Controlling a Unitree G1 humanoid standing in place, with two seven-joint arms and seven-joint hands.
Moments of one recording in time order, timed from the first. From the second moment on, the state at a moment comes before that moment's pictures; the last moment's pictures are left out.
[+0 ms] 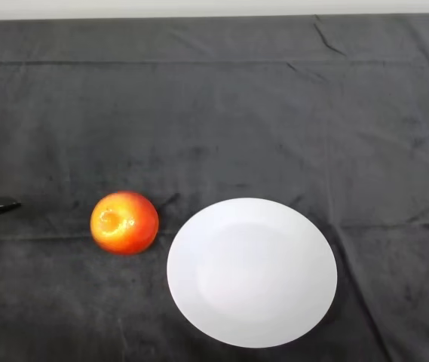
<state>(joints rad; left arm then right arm) -0.57 0.54 0.11 1.18 -0.13 -0.79 -0.24 -0.83 -0.50 -1.84 1.31 1.66 0.65 0.51</state>
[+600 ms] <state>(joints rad) -0.58 0.43 0.04 1.18 -0.08 -0.77 -0.28 -0.83 -0.50 -1.84 1.31 1.66 0.65 0.51</state>
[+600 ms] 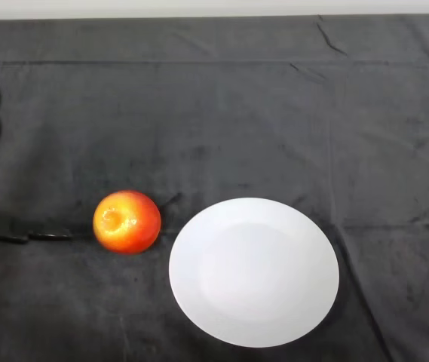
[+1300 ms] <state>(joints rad) -0.59 0.37 -0.03 1.19 0.01 -0.76 -0.29 -0.83 -0.50 -1.84 1.31 1.66 0.65 0.51</state>
